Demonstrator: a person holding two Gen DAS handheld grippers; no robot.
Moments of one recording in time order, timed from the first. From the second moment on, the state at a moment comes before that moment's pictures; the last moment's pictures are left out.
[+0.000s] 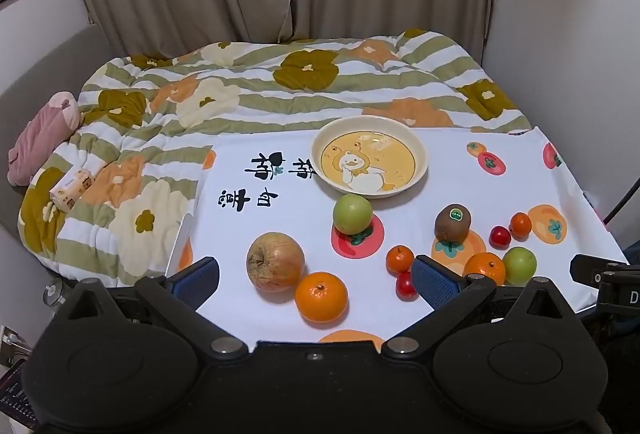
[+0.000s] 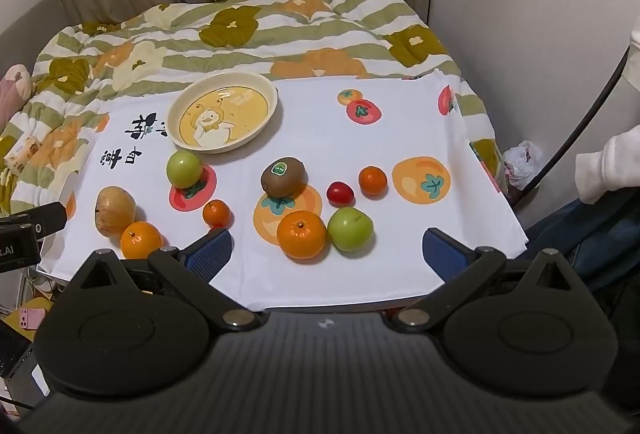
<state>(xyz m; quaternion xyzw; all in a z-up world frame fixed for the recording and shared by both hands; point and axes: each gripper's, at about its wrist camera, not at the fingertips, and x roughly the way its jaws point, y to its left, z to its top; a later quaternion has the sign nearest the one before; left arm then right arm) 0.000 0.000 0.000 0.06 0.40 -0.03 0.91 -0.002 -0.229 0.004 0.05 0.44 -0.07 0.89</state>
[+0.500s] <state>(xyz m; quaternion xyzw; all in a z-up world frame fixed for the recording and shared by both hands) -0.002 0.002 0.000 0.06 0.41 -0.03 0.91 -0.006 -0.229 0.005 0.05 0.44 -0.07 0.90</state>
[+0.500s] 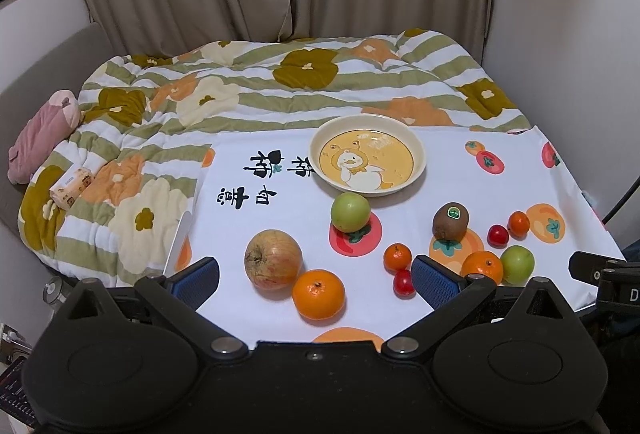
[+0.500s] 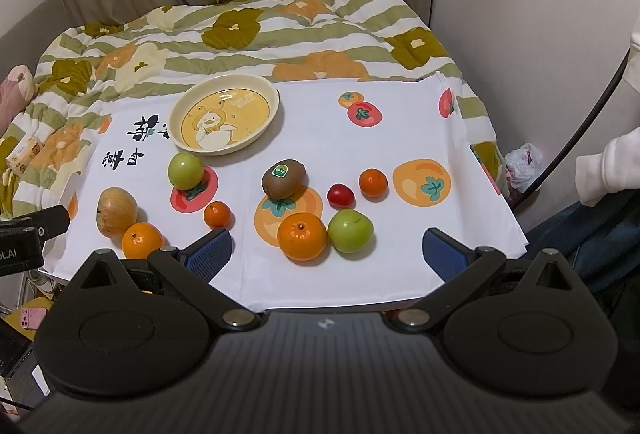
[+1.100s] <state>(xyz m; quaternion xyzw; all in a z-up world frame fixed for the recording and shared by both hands) -0.002 0.001 0.002 0.06 0.40 -0.03 0.91 -0.005 -0.230 0.005 0.05 0.43 -0.07 0.90</state>
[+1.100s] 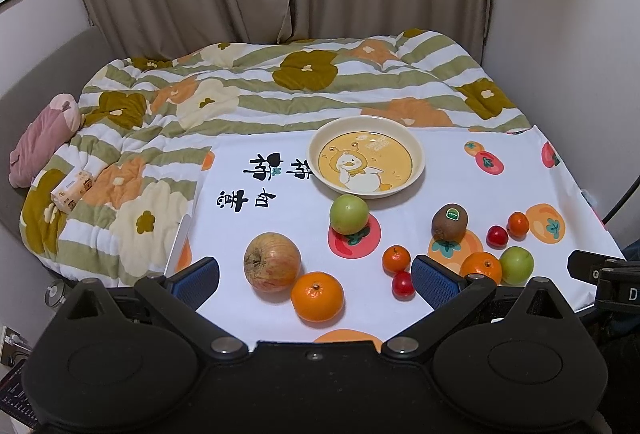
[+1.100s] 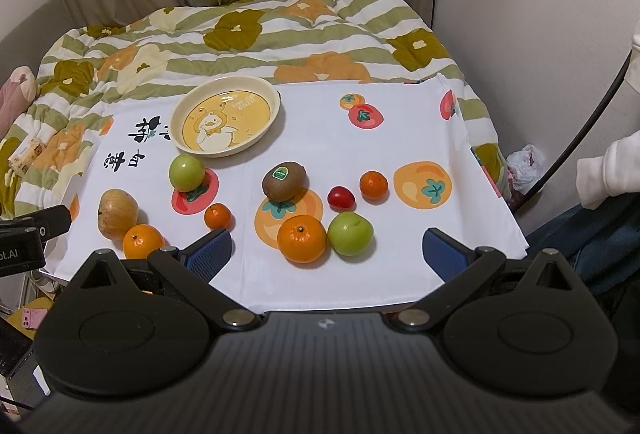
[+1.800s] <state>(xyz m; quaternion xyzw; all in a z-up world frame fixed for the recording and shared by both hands) -0.002 -0.002 0.009 0.05 0.41 -0.02 0.91 -0.002 -0.229 0.006 0.05 0.44 -0.06 0.90</state>
